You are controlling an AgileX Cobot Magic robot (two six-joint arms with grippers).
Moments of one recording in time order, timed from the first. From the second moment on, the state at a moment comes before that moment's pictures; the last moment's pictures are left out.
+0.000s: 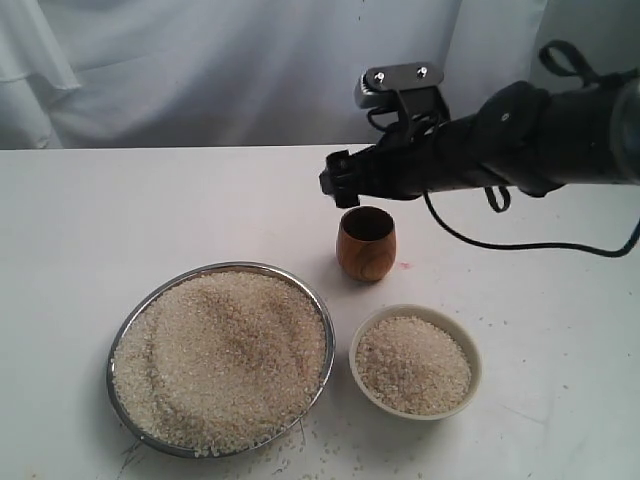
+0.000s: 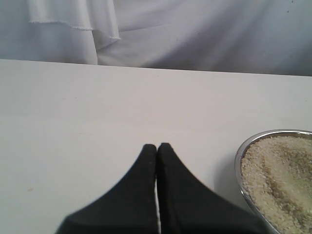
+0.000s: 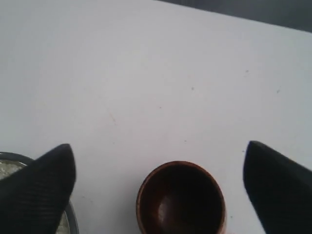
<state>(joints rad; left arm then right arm) 0.03 0.00 0.00 -0.01 0.33 -0.02 0.57 1.85 -1.19 0.75 0.13 -0.67</state>
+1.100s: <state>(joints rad) 0.03 0.00 0.00 -0.01 0.33 -0.02 0.44 1.10 -0.79 0.65 0.24 -0.53</state>
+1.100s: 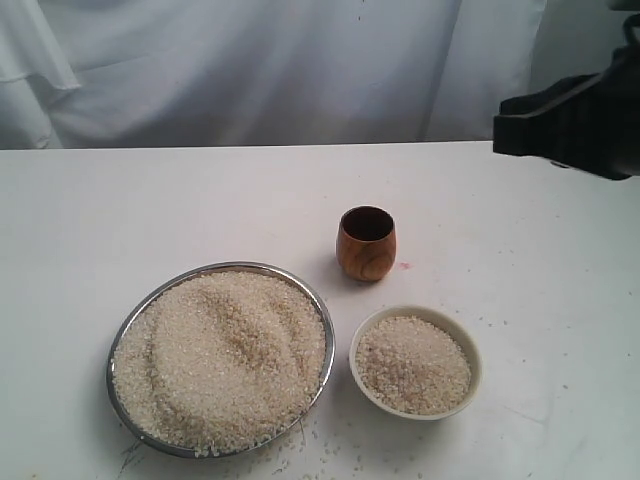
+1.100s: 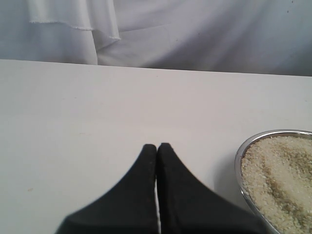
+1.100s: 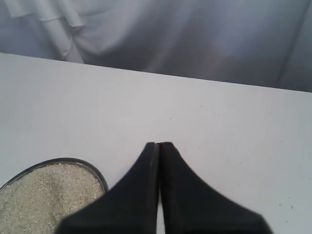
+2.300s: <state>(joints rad) 0.03 0.00 0.00 -0.01 0.33 -0.02 0.03 0.16 -0.01 0.59 0.06 -0.50</state>
